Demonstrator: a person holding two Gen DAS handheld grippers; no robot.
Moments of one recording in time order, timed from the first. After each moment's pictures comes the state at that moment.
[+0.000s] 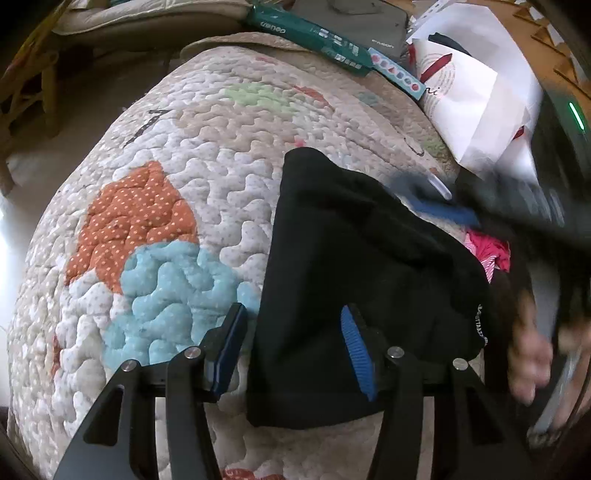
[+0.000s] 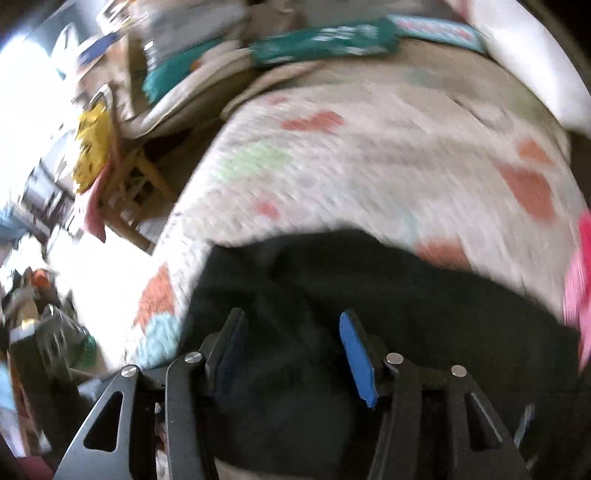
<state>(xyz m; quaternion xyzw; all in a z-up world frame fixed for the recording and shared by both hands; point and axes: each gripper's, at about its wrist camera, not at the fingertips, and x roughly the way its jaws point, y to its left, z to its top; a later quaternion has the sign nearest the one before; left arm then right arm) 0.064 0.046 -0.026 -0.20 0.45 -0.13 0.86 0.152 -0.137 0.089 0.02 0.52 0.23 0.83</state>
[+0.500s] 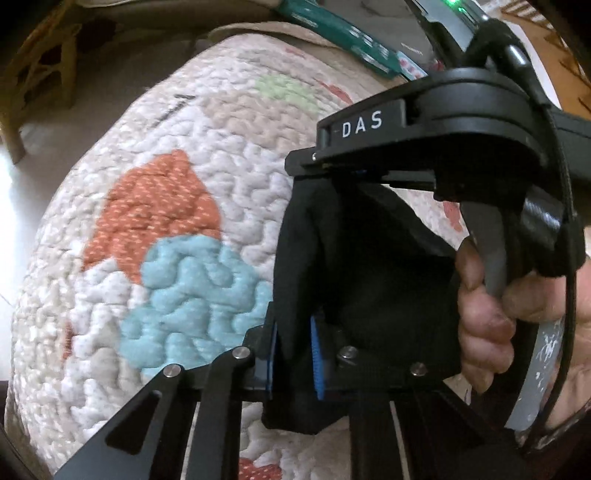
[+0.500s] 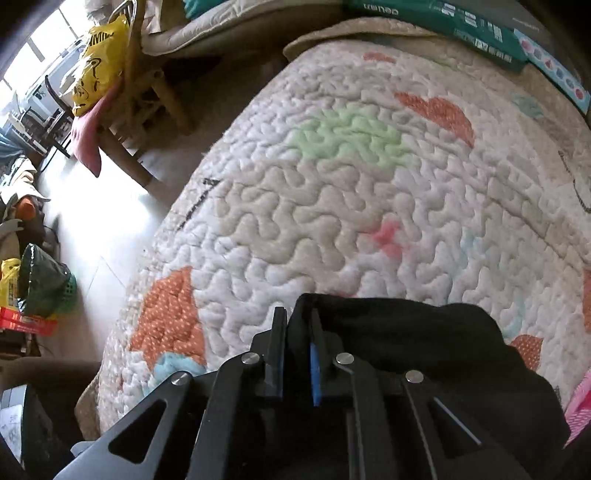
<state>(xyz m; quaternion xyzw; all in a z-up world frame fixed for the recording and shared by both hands) 0.071 0.063 -0.020 -0.24 0.47 -0.10 0.84 0.202 -0.013 0.053 -0.09 0.58 0.26 0.77</state>
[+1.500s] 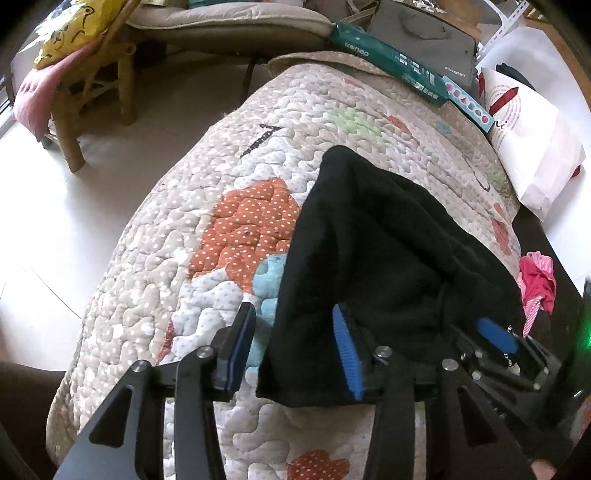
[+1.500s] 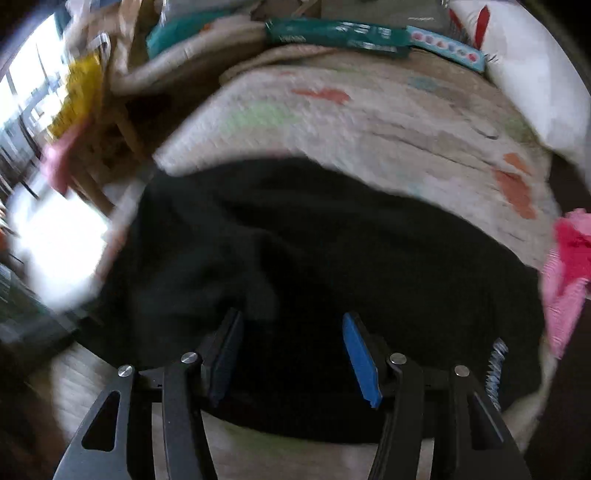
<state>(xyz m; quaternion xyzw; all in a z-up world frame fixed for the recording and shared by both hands) 0.044 0.095 -0.018 -0.20 0.45 0.01 0.87 0.083 -0.116 0.052 -0.10 0.51 0.14 0.84</state>
